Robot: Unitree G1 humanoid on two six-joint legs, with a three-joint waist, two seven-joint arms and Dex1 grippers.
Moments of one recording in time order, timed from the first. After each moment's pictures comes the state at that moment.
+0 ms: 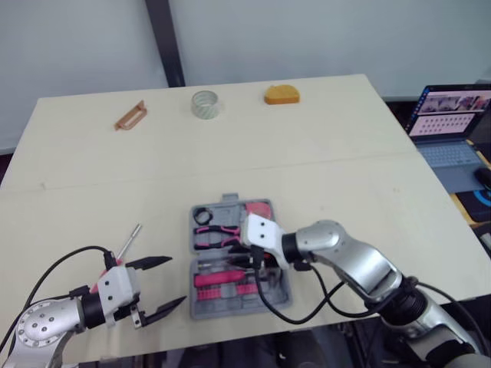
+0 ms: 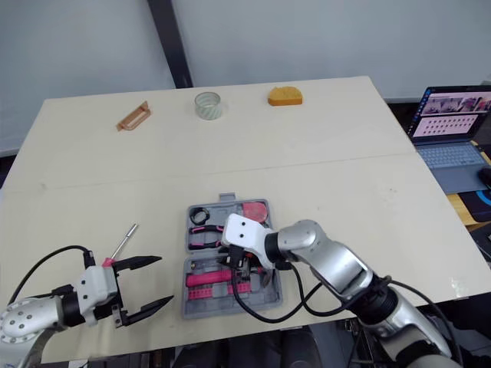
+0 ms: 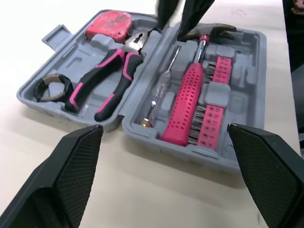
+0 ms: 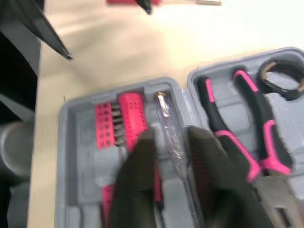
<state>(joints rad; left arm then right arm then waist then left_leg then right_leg) 0.39 0.68 0.25 -0.33 -0.31 -0.09 -0.95 -0.49 -0.49 0.55 -0.35 0.27 0.67 0.87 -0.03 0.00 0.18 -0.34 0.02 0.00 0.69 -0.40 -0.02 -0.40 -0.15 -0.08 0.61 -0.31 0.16</state>
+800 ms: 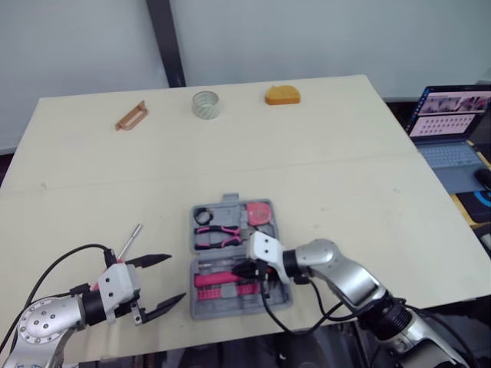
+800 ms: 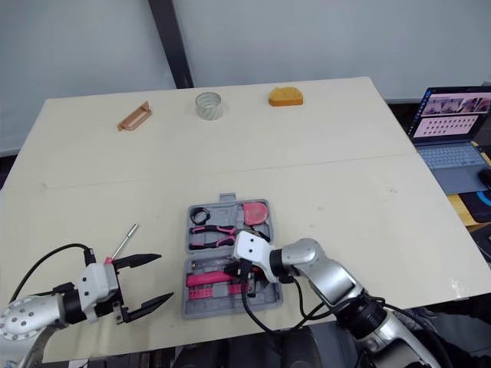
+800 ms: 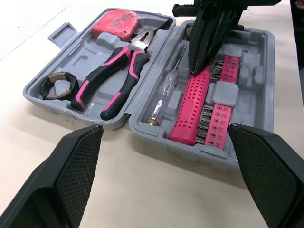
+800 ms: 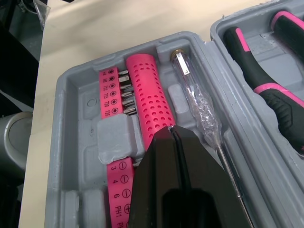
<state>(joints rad) 0.38 0.68 0.25 -0.31 -0.31 -0.09 -0.95 -0.39 -0.44 0.56 -0.14 0.16 0.46 0.93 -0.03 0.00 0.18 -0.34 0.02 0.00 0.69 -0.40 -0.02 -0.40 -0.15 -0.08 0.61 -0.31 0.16</state>
